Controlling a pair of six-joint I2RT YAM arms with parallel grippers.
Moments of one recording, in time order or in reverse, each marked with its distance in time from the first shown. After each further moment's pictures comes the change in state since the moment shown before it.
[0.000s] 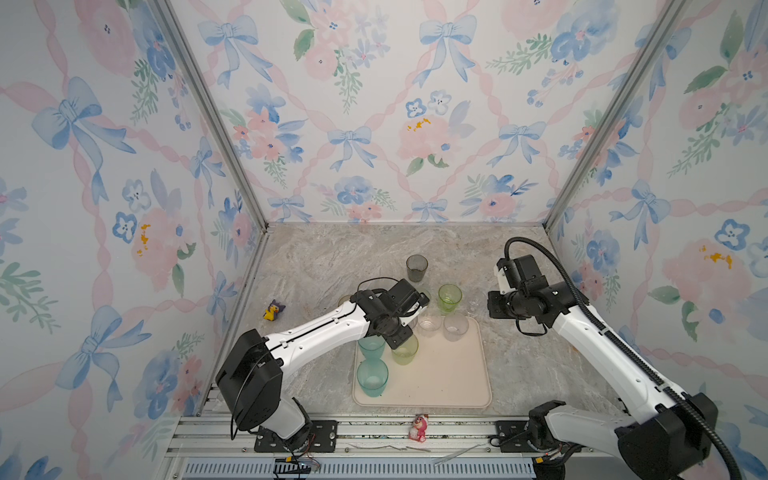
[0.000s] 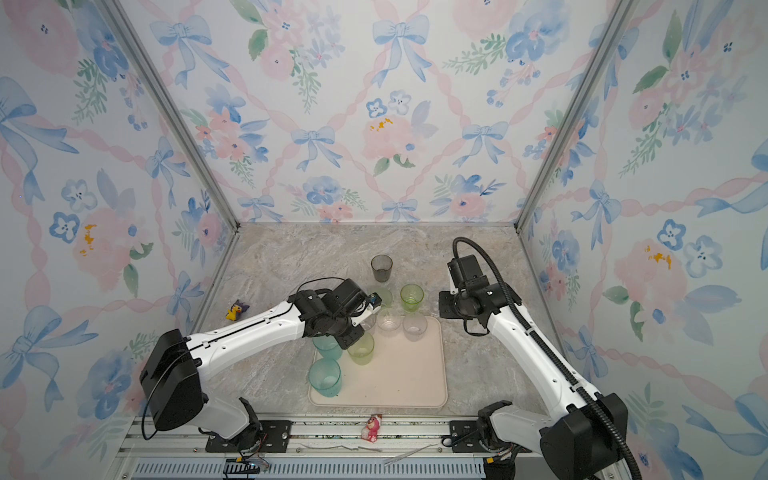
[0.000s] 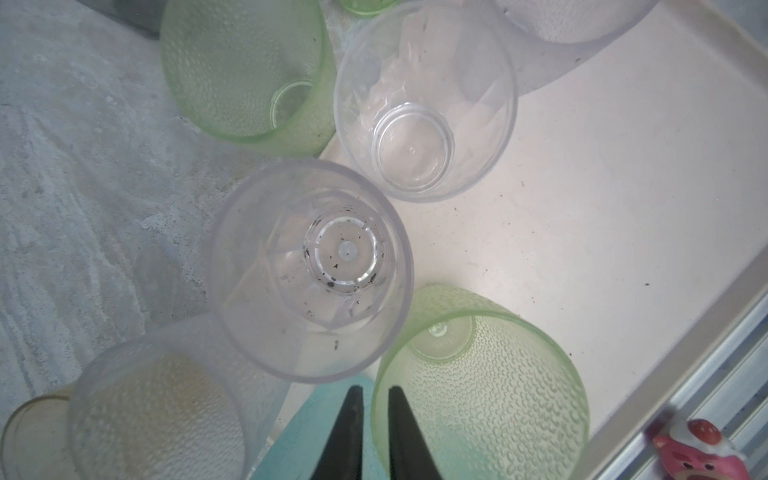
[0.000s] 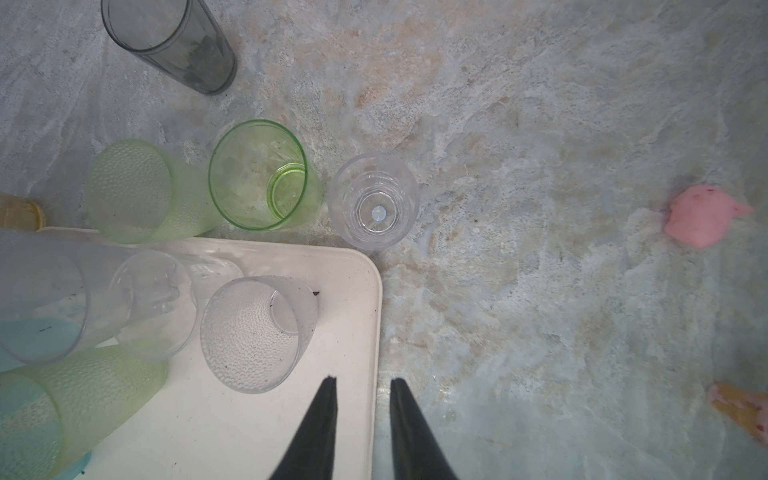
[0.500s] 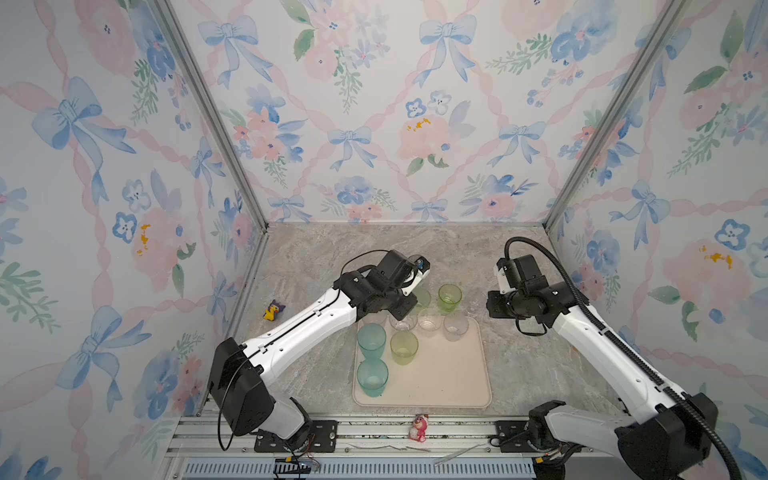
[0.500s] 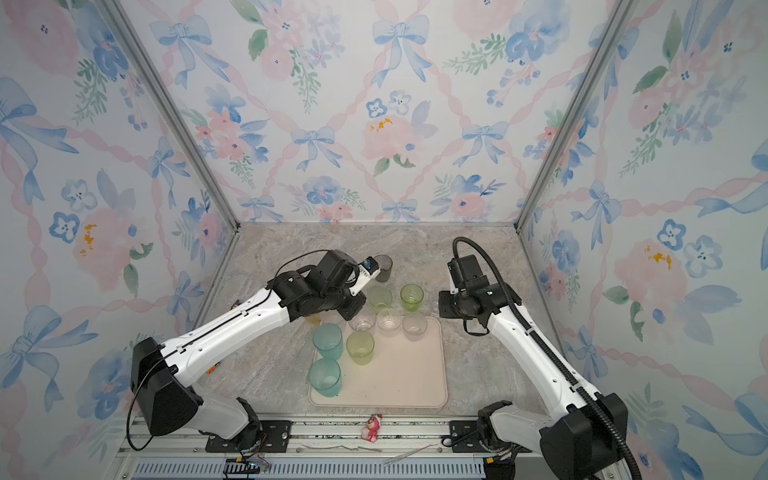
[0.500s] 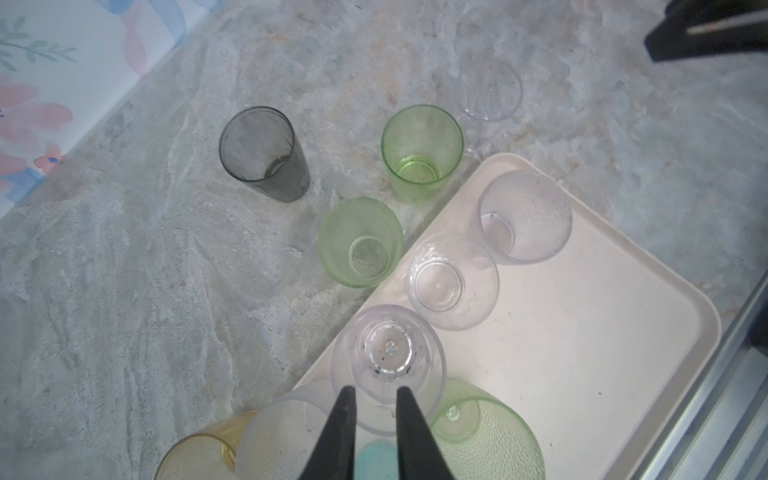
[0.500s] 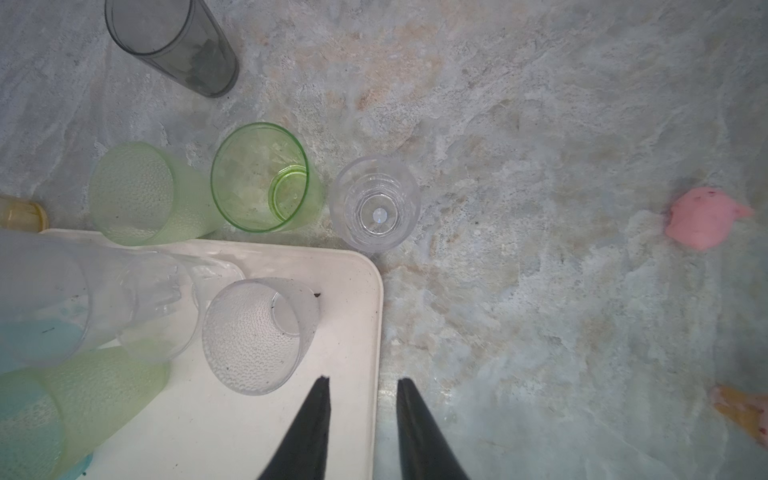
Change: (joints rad) left arm 0.097 -0.032 0.191 0.071 0.018 -0.008; right arm 0.000 0.000 0.000 0.005 -0.001 -0.002
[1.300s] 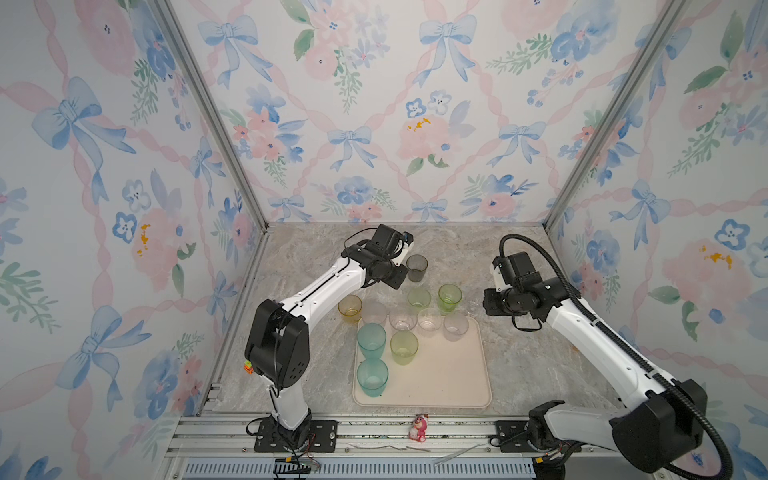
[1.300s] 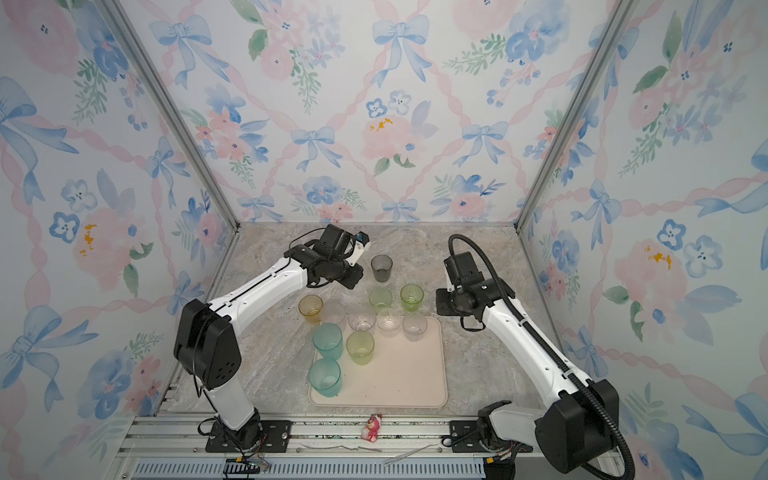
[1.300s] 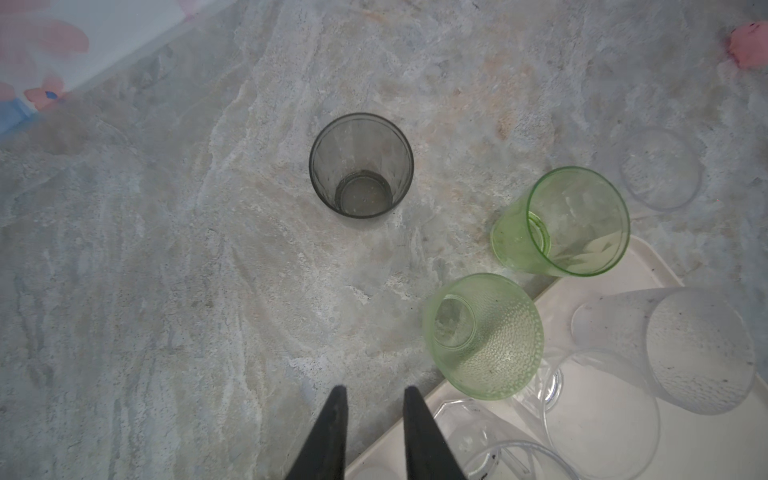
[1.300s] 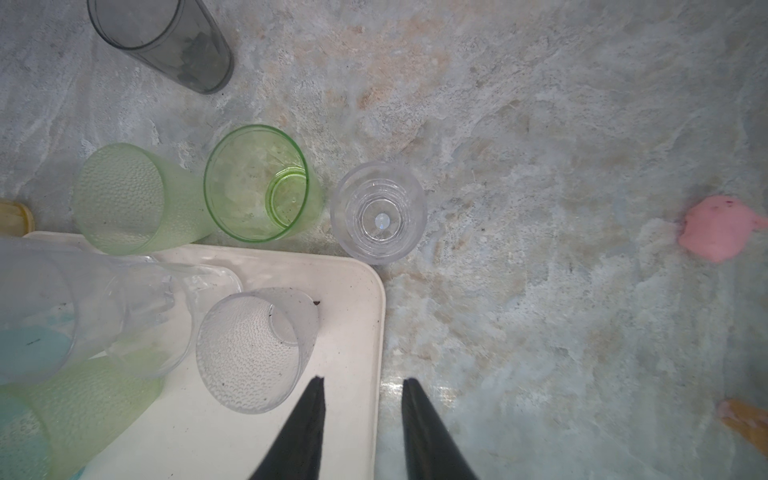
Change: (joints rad) left arm 0.198 0.305 0.166 0.066 0.105 -0.022; right arm 0.000 0.059 0.018 0.014 -0.003 -0.006
